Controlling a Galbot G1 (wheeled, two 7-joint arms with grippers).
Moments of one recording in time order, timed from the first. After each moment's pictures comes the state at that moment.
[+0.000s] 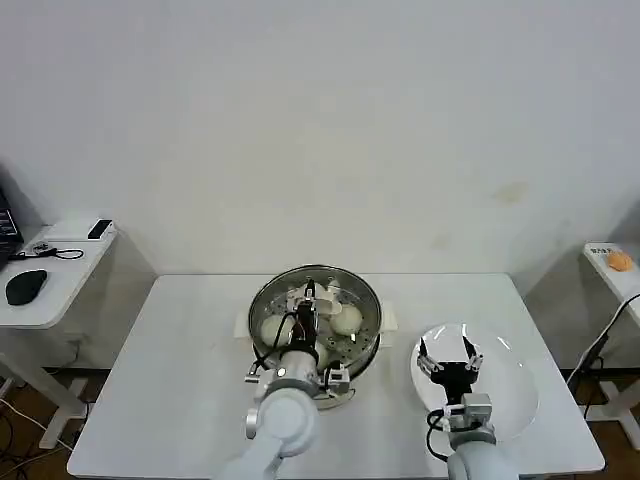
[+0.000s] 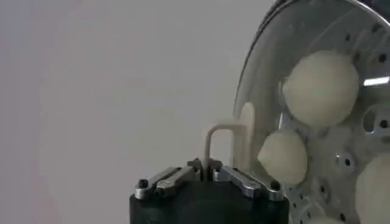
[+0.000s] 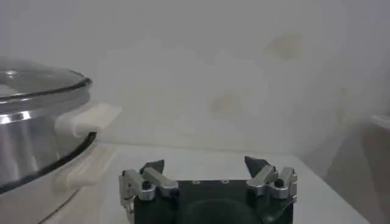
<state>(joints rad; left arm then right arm) 1.02 -1.42 0.04 -1.86 1.50 0.52 0.30 -1.41 1.49 0.56 1.91 0.00 -0.18 0.07</state>
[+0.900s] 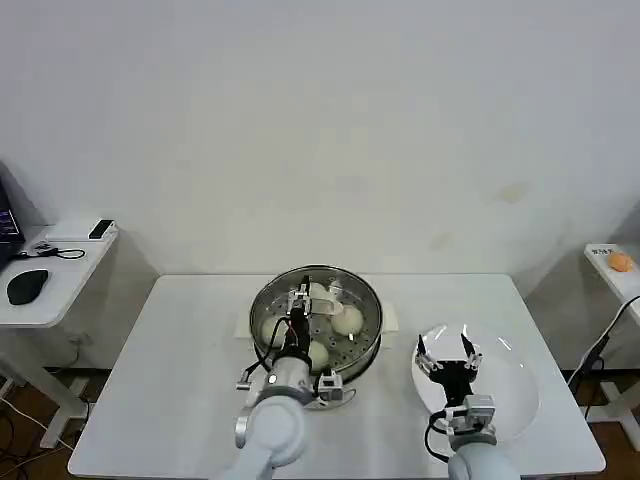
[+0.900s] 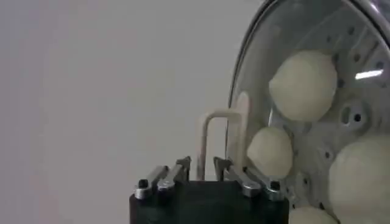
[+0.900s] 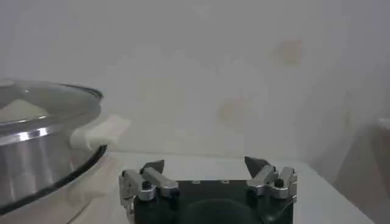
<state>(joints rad) 1.08 -1.40 0.01 -1.92 1.47 0.49 0.29 -1.42 1.49 0.56 1.93 0.04 -0.15 0.05</state>
